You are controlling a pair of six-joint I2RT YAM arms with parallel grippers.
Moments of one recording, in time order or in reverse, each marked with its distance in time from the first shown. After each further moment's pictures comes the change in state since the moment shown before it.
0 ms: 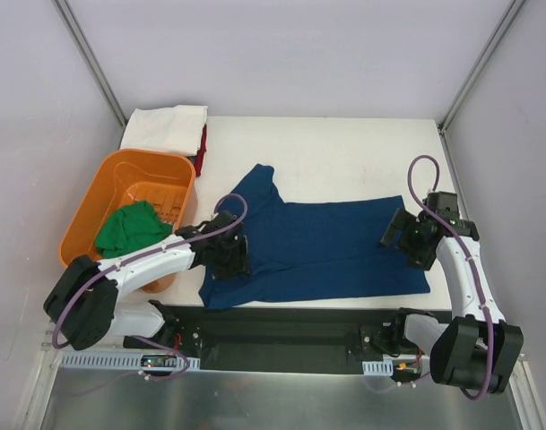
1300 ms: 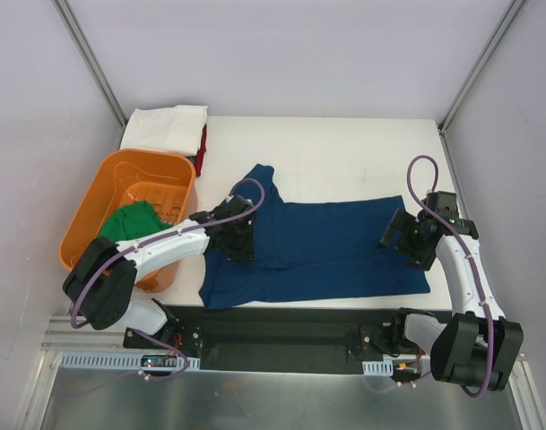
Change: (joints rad) left arm -0.006 0.160 0.157 0.051 -0.040 0.100; right arm 0.000 0.018 0.000 -0.001 -0.004 -0.004
